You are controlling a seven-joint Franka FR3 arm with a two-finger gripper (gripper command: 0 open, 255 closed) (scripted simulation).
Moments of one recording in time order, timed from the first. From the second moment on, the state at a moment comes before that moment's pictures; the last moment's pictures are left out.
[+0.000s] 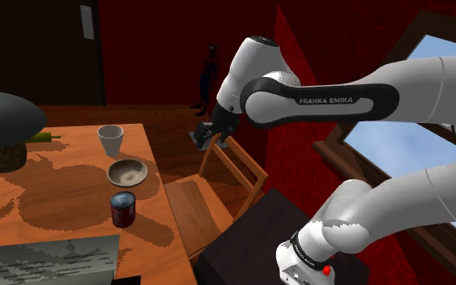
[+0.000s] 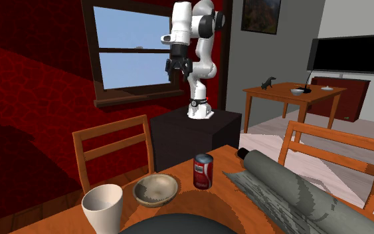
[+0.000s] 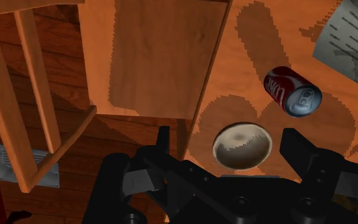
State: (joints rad) arm 0.04 -0.46 0.27 -2.47 0.11 2.18 0.36
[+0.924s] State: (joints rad) arm 0.03 0.07 0.47 -2.31 -0.22 2.53 0.77
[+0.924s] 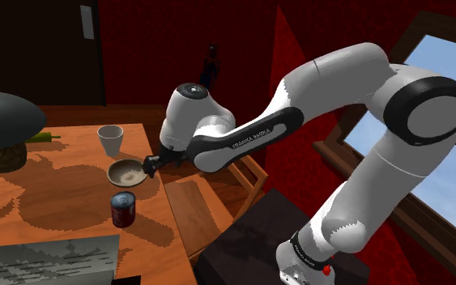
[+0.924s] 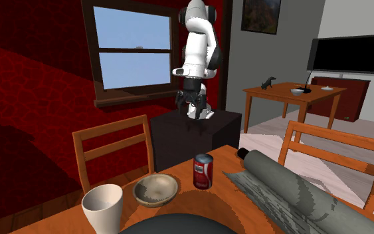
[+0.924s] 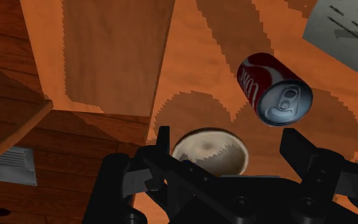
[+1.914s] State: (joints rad) arm 0.29 0.64 0.32 -1.84 -0.62 2.56 1.12
